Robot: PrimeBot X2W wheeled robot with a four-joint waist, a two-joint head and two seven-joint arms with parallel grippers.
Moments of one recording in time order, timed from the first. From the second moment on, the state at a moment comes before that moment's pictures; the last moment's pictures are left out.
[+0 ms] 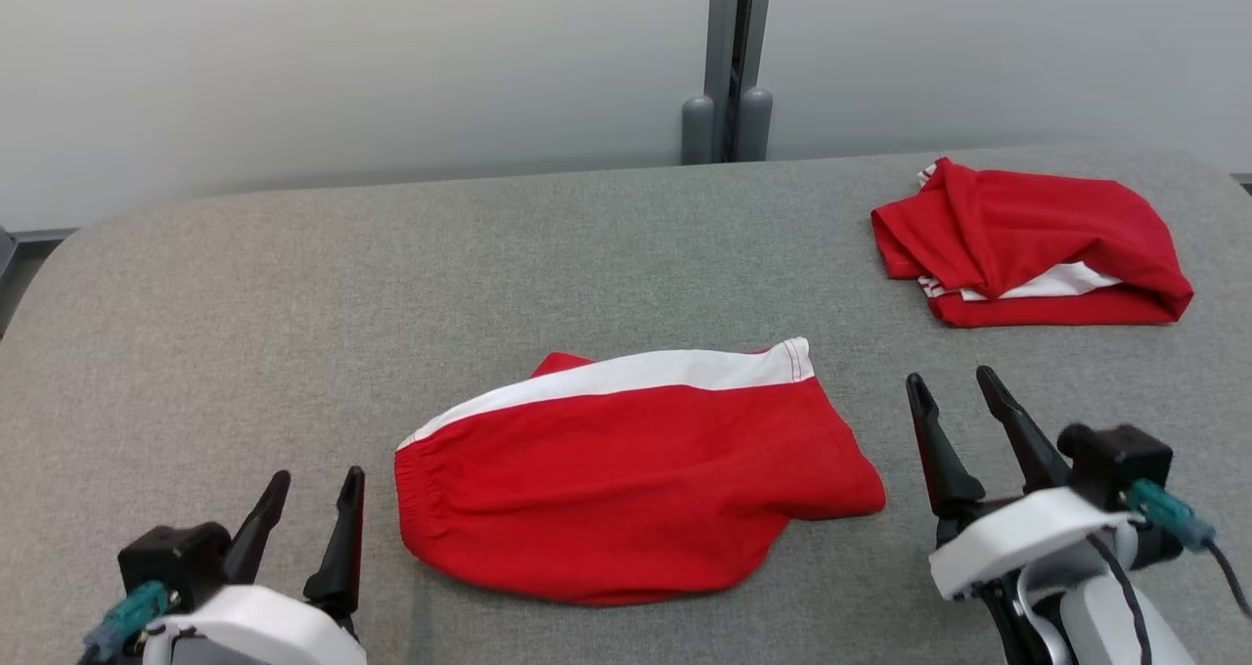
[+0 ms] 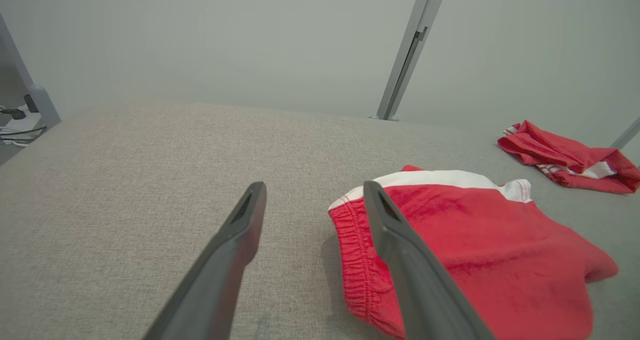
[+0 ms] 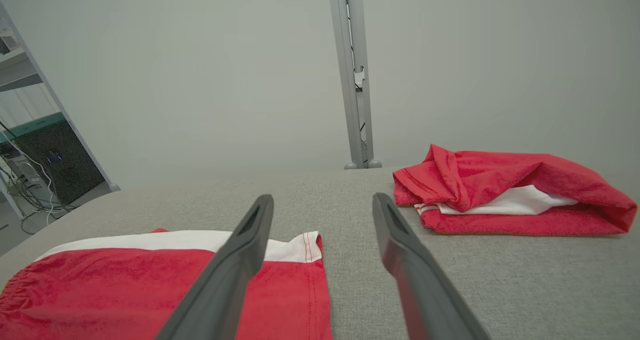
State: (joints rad) left arm 0.07 0.22 -0.12 0.06 -0.47 0.04 -0.02; right arm -0.17 -0.07 0.14 0.29 0.29 0.13 -0.19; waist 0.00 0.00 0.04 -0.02
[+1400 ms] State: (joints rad) left arm -0.26 0.25 -0.27 0.10 -0.70 -0.09 0.46; right arm -0.78 -0.08 0.35 0.95 0.48 0.13 0.17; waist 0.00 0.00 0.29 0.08
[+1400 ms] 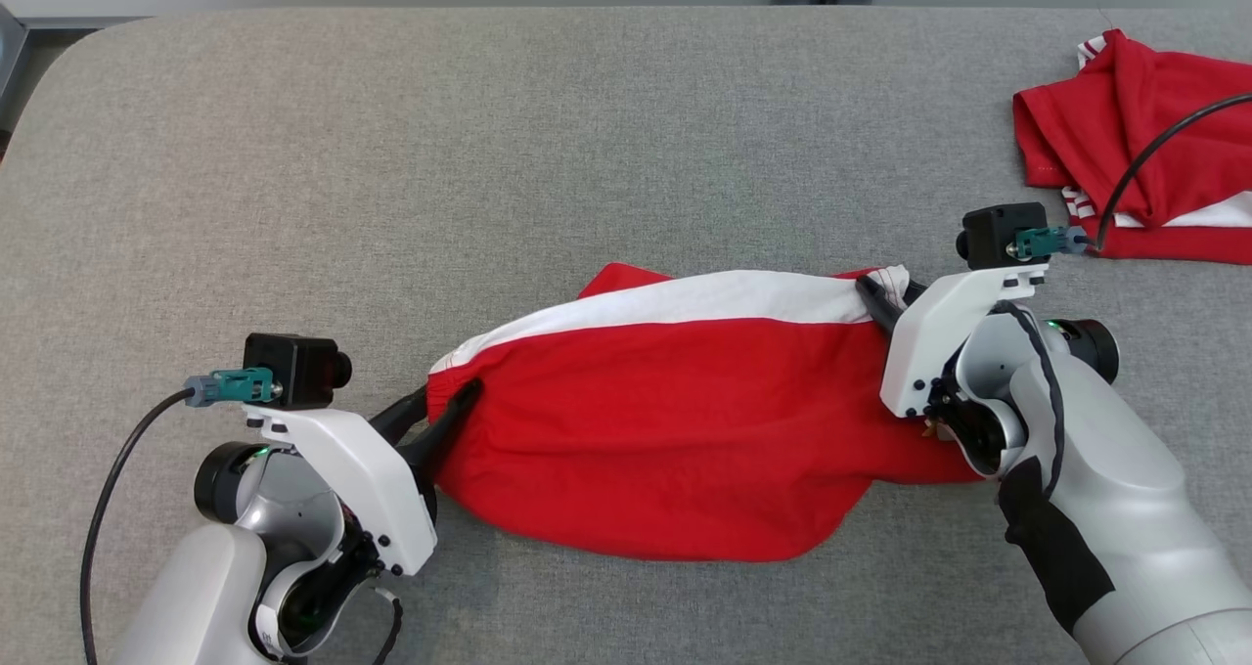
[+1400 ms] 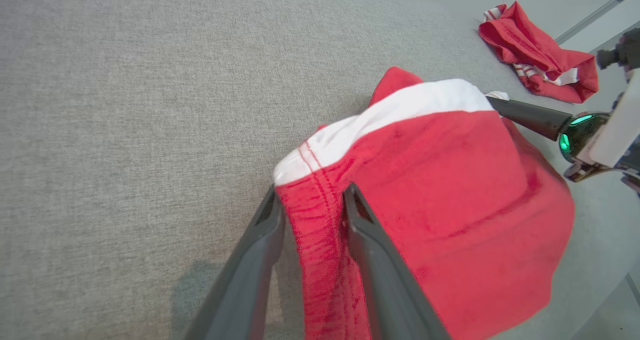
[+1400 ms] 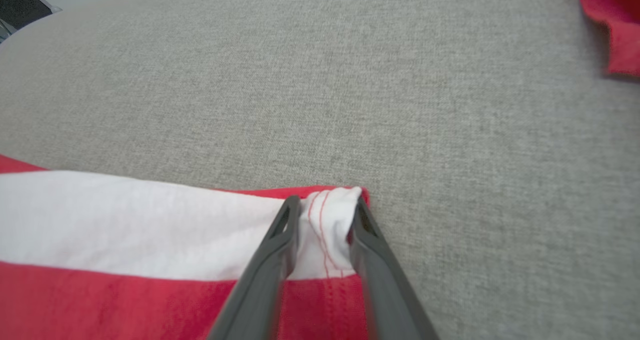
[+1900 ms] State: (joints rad) left arm -0.25 0.26 -0.26 0.05 -0.68 -0.10 0.35; right arm -0.75 -0.09 0.39 0.91 0.54 0.13 0.00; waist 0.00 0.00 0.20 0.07
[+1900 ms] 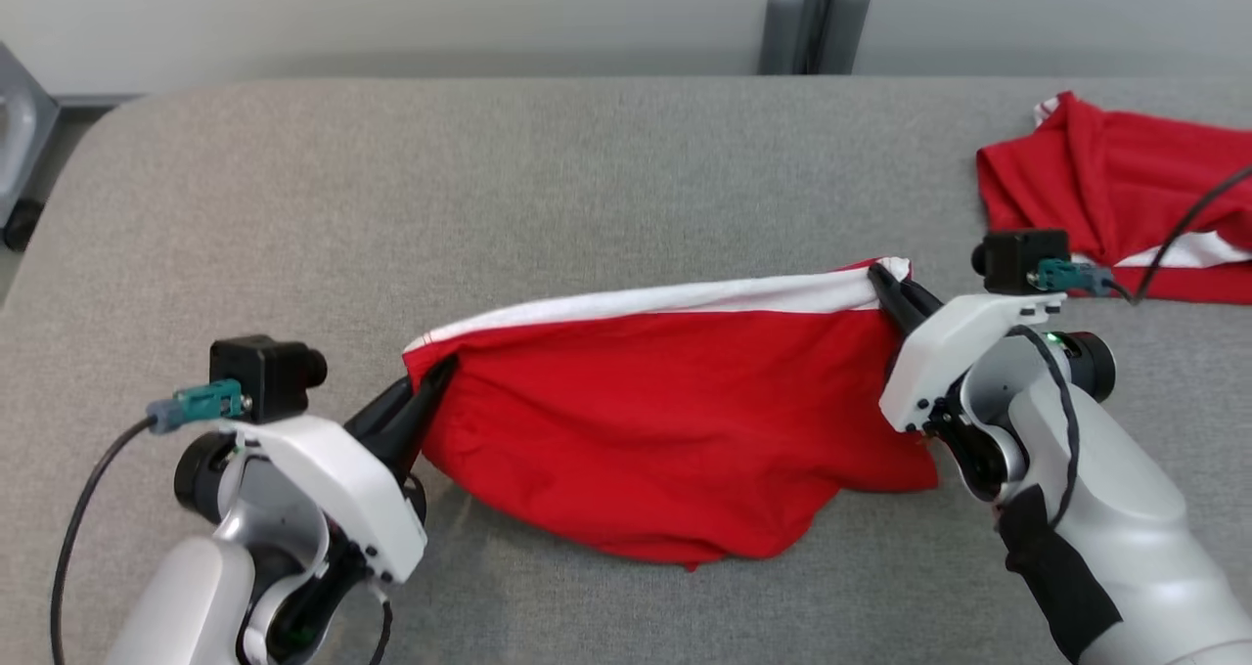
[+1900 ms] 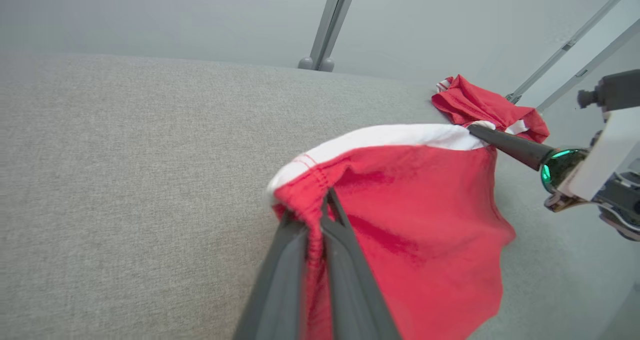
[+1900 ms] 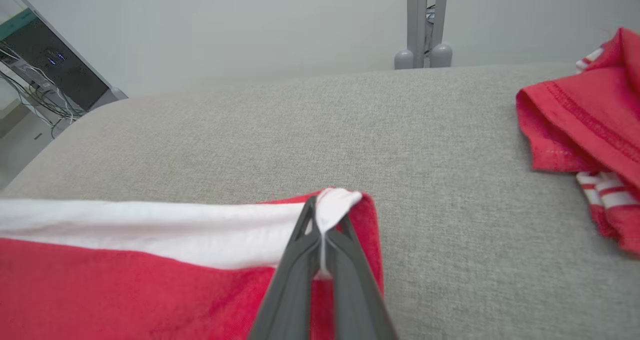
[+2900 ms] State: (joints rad) left arm -1.21 0.54 -0.47 0.24 -0.75 -0.13 0.39; right arm -1.33 -0.08 0.21 0.60 0.44 0.13 0.06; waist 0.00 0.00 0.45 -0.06
